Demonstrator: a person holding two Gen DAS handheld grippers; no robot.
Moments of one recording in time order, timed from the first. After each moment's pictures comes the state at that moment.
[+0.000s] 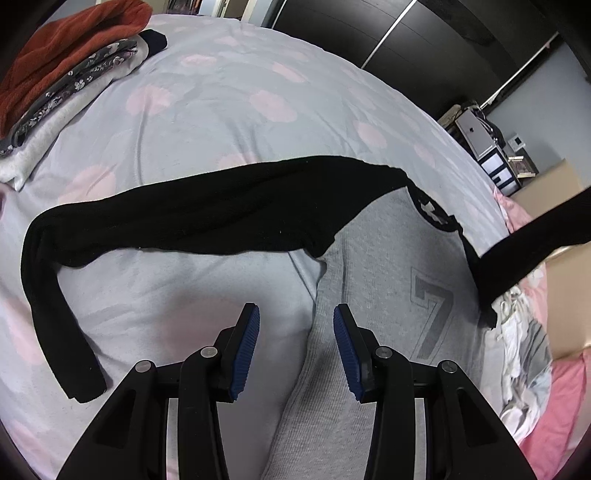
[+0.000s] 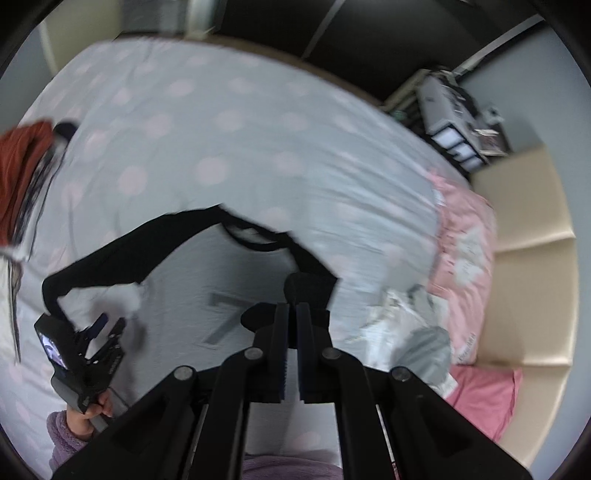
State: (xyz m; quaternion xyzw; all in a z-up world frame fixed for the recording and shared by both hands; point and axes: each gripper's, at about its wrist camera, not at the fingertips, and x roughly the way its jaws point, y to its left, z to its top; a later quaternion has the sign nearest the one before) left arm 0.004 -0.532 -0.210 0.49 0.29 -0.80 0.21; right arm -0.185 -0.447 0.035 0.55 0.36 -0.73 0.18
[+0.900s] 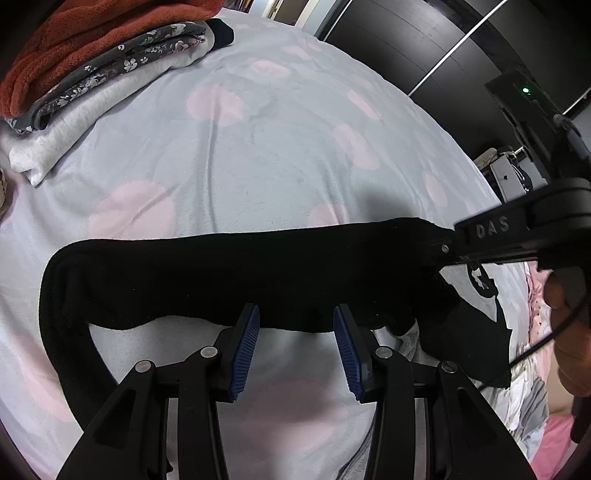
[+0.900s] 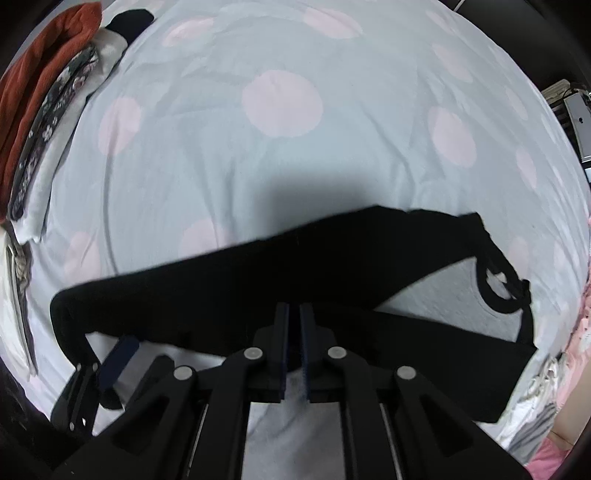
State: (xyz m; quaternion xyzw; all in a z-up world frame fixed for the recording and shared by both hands) left arm 0.012 -0.612 -0.230 0.46 0.34 -0.78 0.27; right arm -0.150 -0.612 -0.229 0.63 0.33 -0.62 0.32
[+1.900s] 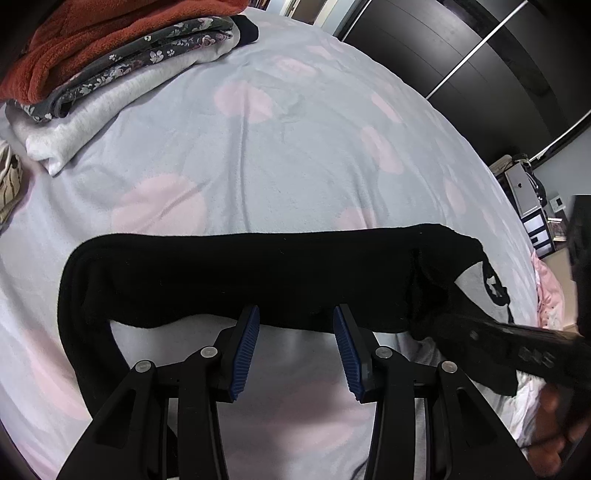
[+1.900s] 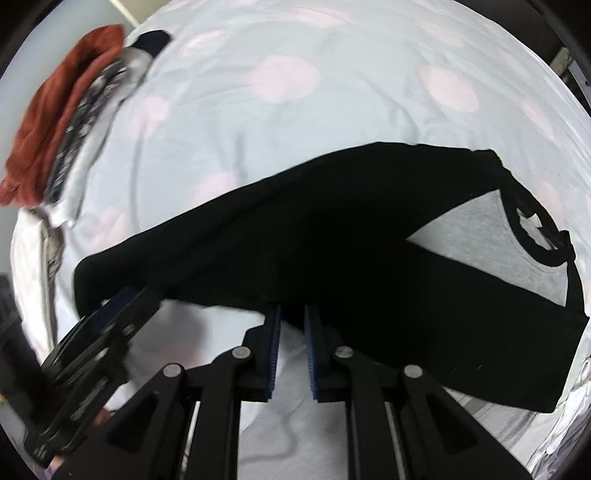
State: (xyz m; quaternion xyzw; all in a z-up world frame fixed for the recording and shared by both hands) left arm 0.021 -0.621 -0.236 0.46 0.35 -0.76 0.29; right arm -0.122 -0.536 -0.230 0.63 0.24 -0.63 0.39
